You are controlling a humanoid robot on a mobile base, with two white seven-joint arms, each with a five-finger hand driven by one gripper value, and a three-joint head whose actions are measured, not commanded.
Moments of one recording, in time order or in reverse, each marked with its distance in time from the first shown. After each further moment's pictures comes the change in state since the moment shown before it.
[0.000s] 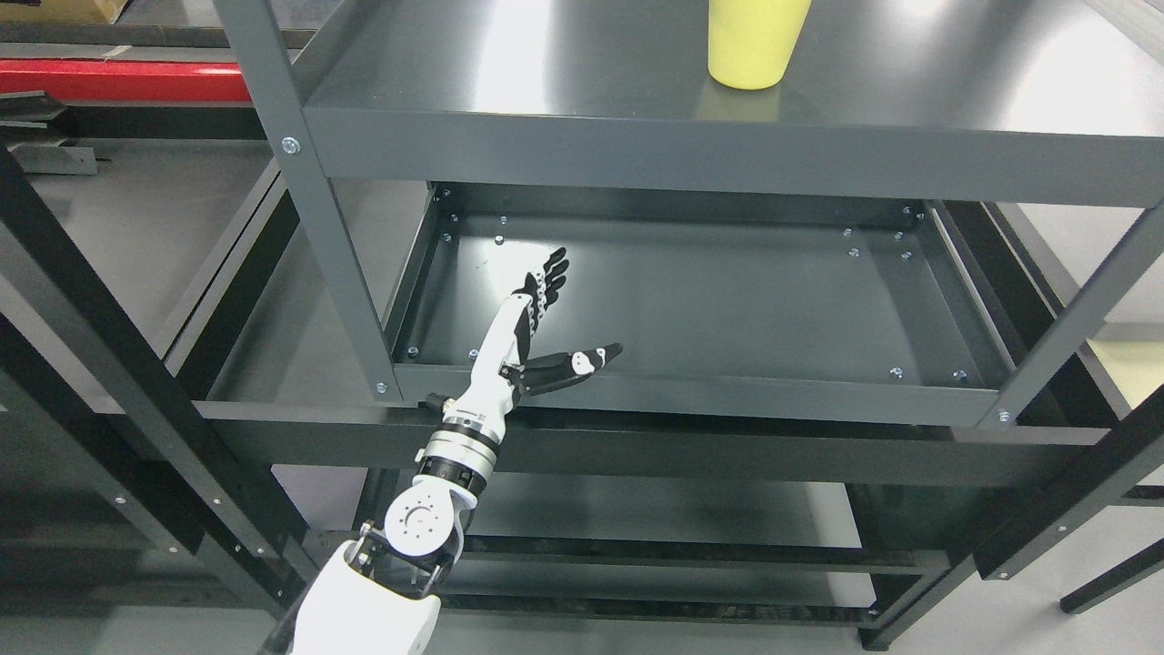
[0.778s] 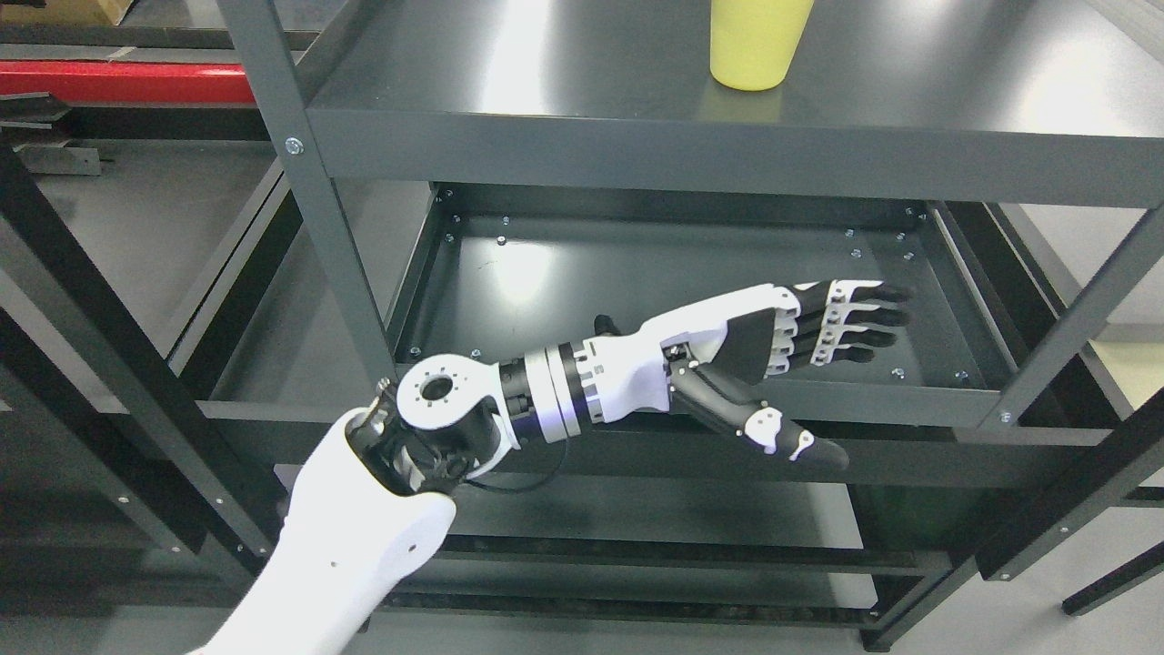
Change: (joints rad) left arm -0.271 0.080 -0.198 -0.217 0.442 0.259 -0.652; right arm 0.000 0.000 0.000 0.000 0.000 0.000 0.000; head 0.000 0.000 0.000
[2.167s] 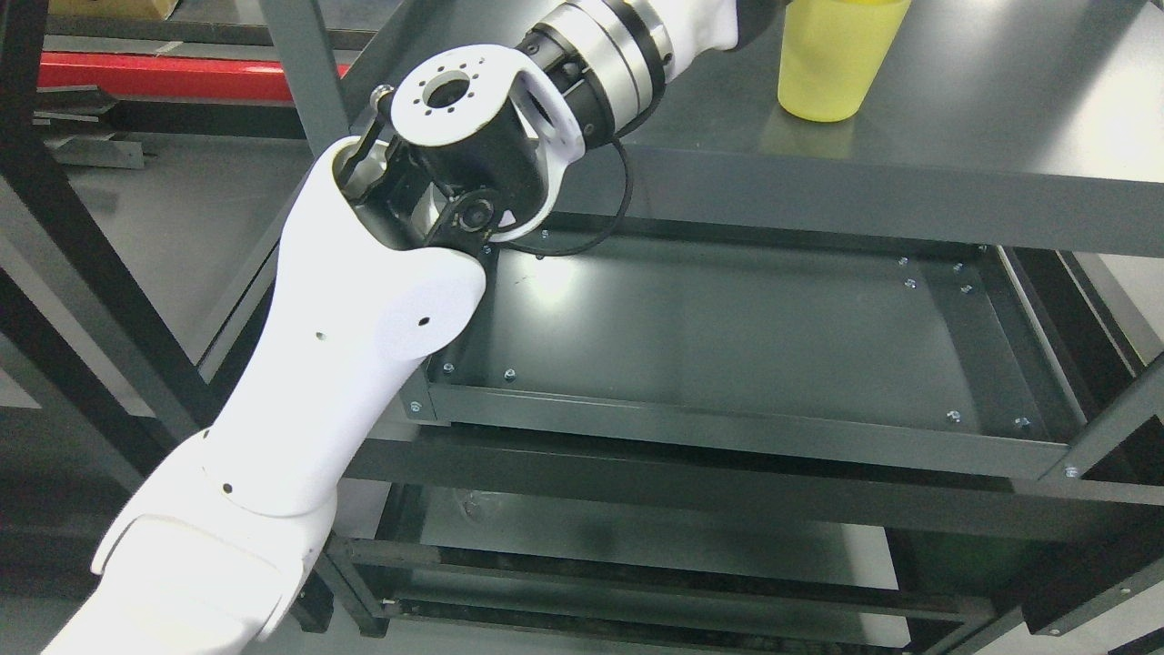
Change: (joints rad) left arm -0.550 -0.083 0.051 0.077 0.265 0.190 0.516; right arm 0.000 0.000 0.000 0.000 0.000 0.000 -0.001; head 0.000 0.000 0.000
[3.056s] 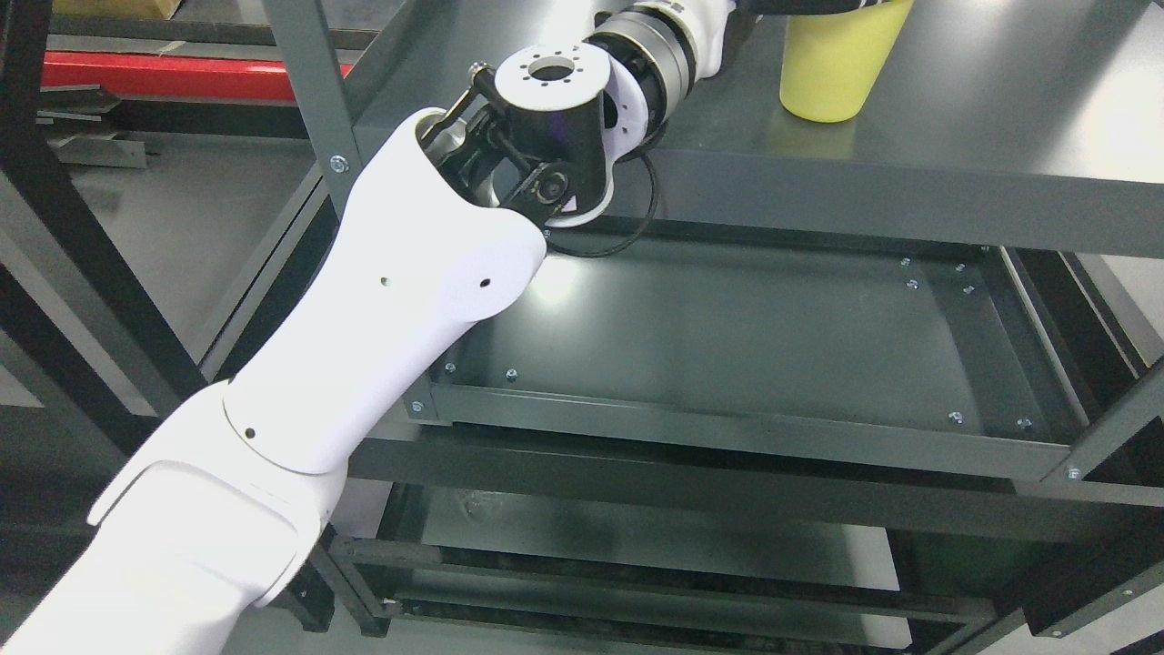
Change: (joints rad) left arm -0.123 -0.023 -0.146 0.201 0.094 0.077 0.450; right arm 0.000 0.000 0.000 0.000 0.000 0.000 -0.001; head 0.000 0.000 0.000
